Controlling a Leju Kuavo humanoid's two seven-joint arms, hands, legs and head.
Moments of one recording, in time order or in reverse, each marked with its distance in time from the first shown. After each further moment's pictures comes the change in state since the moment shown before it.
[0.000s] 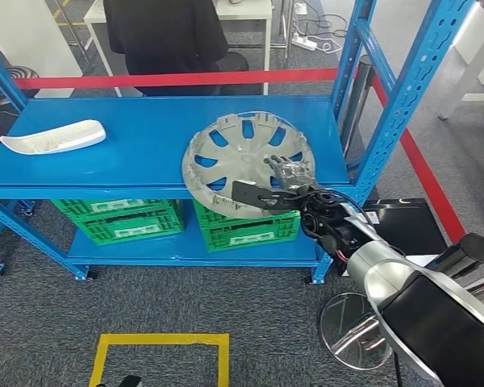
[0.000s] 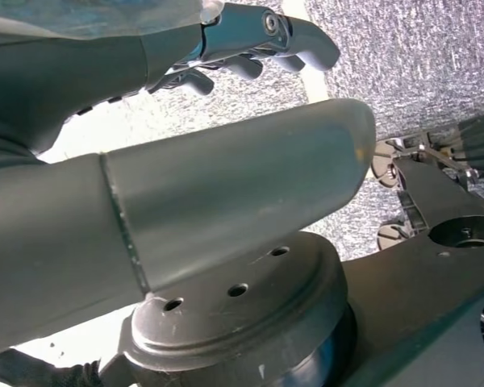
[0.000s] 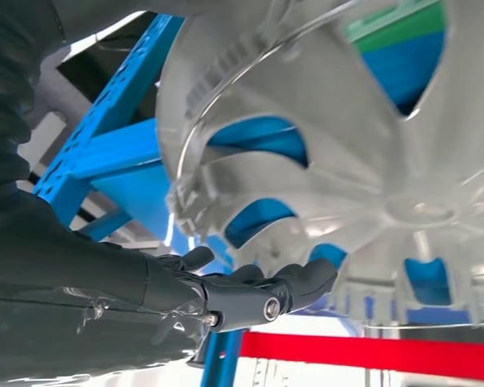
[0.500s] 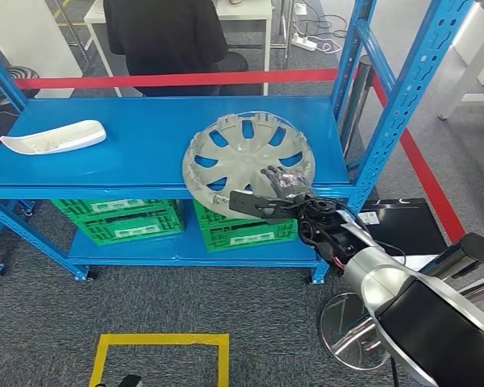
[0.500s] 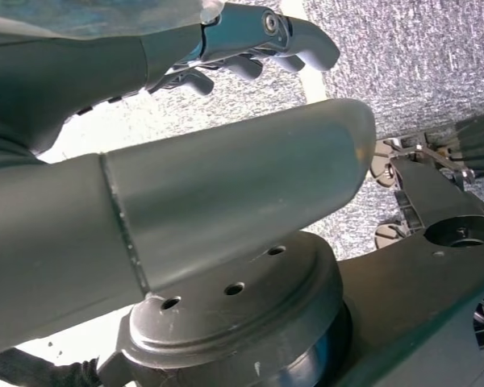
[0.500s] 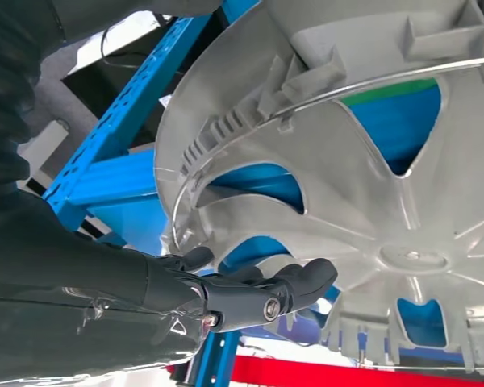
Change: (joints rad) left arm -0.003 0.000 -0.002 0.000 0.003 0.000 0.000; right arm 0.023 0.011 0.013 0.014 -0.005 0.015 -0.005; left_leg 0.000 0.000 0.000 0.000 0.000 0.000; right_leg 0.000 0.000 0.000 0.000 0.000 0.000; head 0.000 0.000
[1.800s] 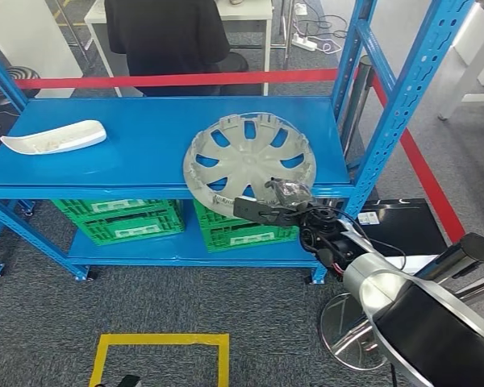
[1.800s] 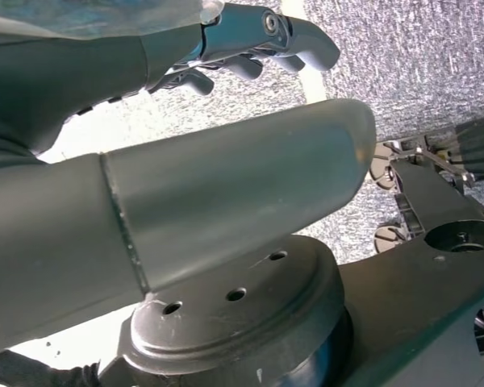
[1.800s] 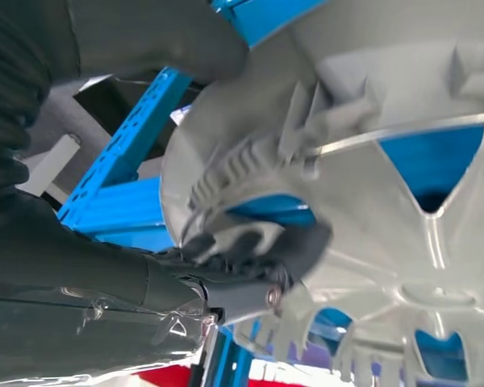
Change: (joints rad) left arm 0.000 0.005 -0.026 0.000 0.029 0.003 -0.004; right arm 0.019 0.008 0.007 0.063 -0.028 -0.017 0.007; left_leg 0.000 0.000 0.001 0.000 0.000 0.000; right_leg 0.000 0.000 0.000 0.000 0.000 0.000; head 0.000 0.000
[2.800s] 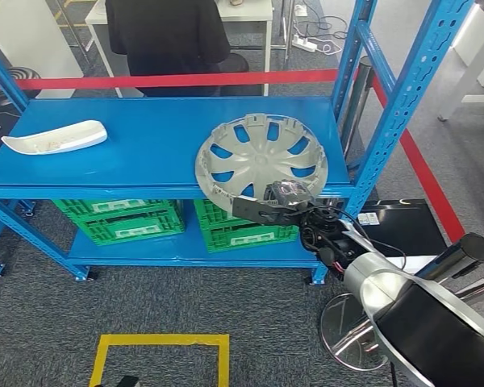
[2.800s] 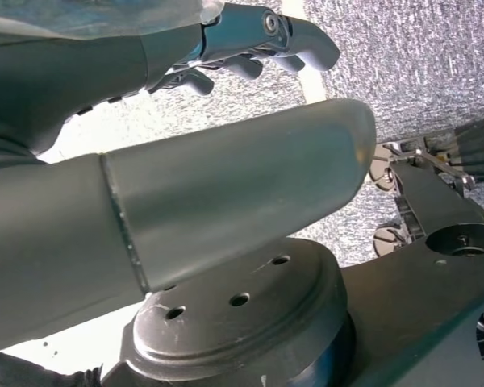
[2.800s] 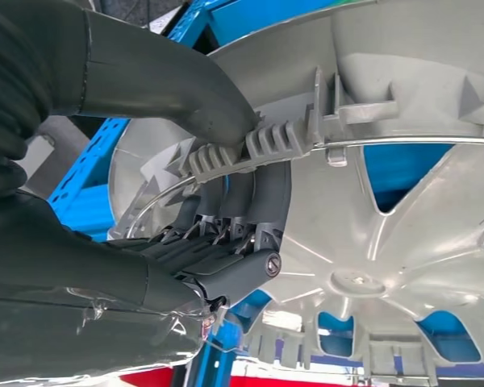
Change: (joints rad) left arm 0.003 0.006 -0.017 0.000 0.023 0.000 -0.007; right arm -0.001 -0.019 -0.001 0.000 -0.030 -0.024 -0.016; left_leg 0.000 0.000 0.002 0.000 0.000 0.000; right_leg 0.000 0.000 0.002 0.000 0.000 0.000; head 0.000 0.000
